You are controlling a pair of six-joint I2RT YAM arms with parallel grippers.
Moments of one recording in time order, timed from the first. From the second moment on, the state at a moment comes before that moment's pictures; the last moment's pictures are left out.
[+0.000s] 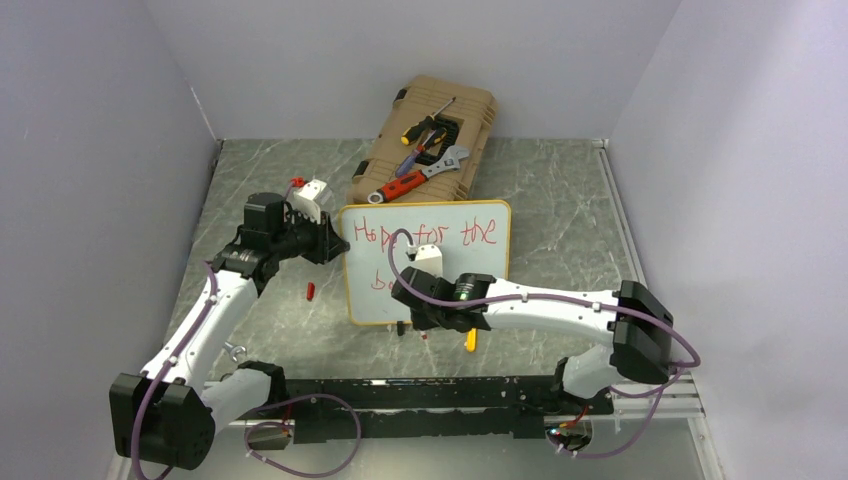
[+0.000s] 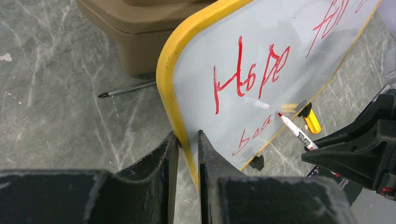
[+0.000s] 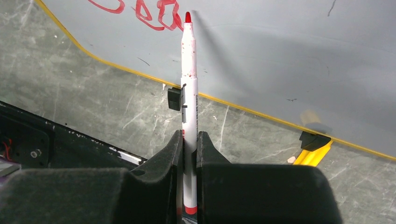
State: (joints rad) left arm -0.20 1.05 0.82 -0.35 0.55 -0.04; right arm 1.21 1.46 1.06 -0.62 0.36 0.87
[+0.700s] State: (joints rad) left arm -0.20 1.05 0.82 -0.35 0.55 -0.04; right arm 1.19 1.45 1.02 -0.65 0.35 0.91
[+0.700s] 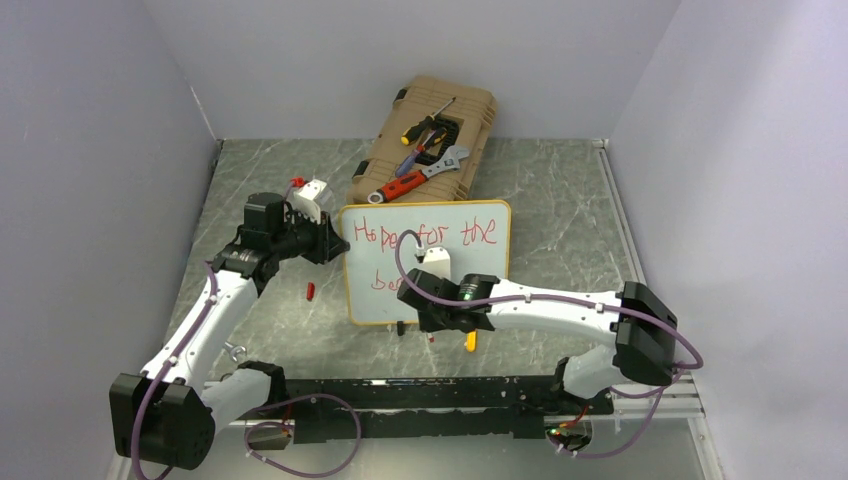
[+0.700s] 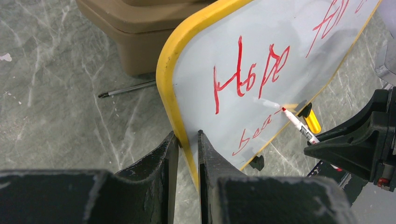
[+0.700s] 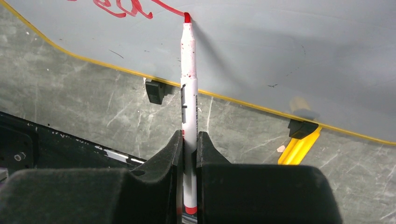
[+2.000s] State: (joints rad) left arm -0.20 1.05 0.82 -0.35 0.54 -0.04; right arm 1.20 1.46 1.00 -0.64 0.30 0.90
